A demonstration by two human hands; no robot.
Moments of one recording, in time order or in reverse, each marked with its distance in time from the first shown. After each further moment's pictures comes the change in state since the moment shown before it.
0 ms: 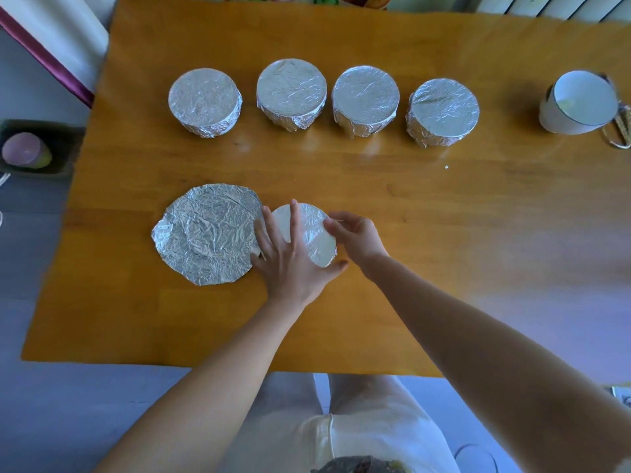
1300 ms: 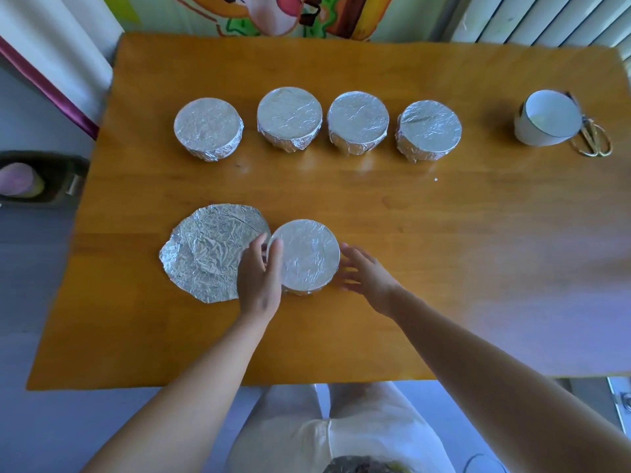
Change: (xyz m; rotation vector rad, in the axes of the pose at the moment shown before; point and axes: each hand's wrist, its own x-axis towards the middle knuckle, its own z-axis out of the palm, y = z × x) left_hand 0.008 -0.056 -0.026 -0.670 0.051 -0.075; right_hand -0.051 0.000 -0.003 0.226 -0.109 0.193
